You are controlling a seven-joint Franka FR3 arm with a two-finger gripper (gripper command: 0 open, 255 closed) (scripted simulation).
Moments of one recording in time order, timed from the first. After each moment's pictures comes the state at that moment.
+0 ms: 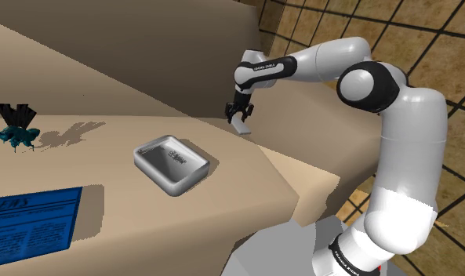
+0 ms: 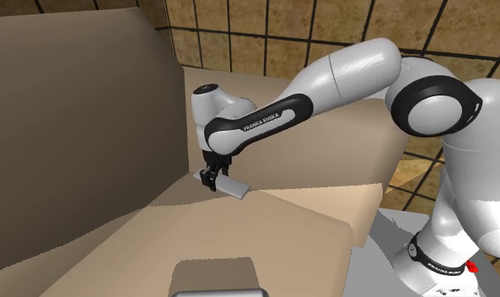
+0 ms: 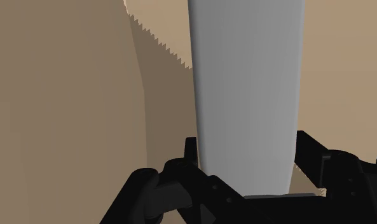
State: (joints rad) arm -0.12 0.50 -0.02 -1.59 -0.02 2.07 0.20
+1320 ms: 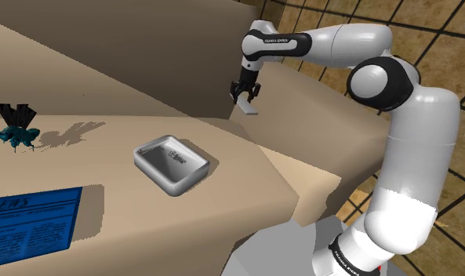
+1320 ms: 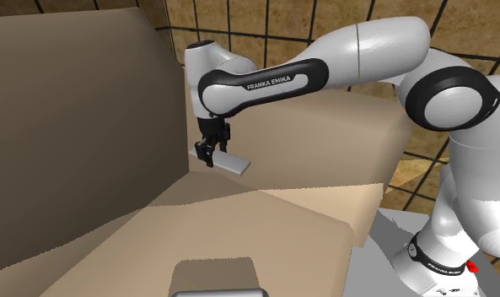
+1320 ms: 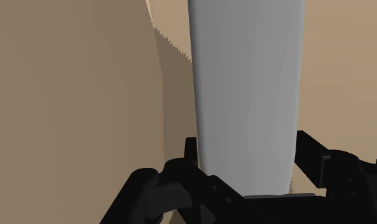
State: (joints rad) arm -0.12 0.43 -0.02 -1.42 -0.02 1.84 0.19
